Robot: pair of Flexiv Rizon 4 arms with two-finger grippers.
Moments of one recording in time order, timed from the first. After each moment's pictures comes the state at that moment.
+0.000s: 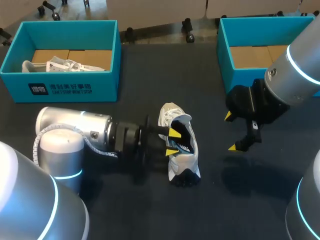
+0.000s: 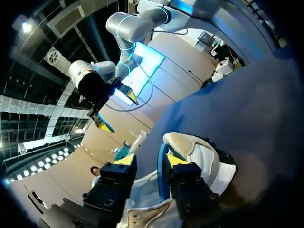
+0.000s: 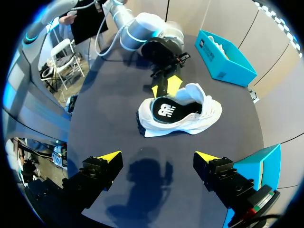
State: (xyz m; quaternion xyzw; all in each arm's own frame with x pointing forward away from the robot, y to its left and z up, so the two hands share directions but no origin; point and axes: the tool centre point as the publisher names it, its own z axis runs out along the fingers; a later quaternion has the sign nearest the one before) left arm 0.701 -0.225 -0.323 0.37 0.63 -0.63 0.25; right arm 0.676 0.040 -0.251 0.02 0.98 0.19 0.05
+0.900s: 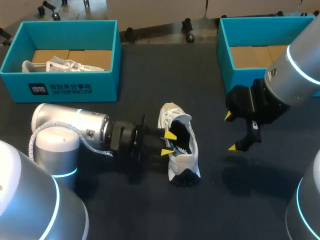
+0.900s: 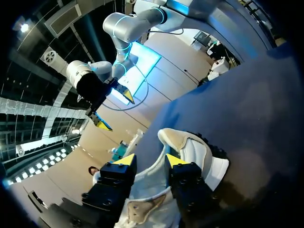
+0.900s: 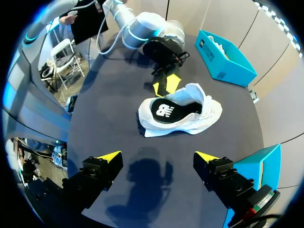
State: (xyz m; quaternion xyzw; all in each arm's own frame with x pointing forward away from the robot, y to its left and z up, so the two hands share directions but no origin) left arm 0.704 -0.213 -0.324 0.39 0.63 -0.62 0.25; right arm 0.676 0.040 -0.251 0.02 0.98 0.19 0.05
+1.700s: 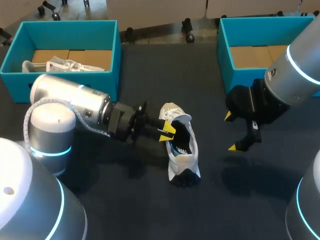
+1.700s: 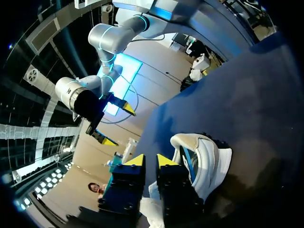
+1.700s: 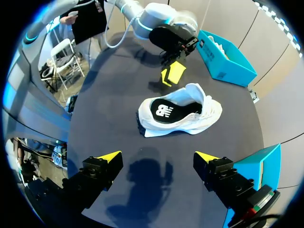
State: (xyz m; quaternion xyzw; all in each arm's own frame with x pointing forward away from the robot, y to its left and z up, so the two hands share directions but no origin) left arm 0.711 -0.210 -0.287 0.49 0.60 -0.59 0.24; right arm 0.676 0.040 -0.251 0.02 0.98 0.19 0.05
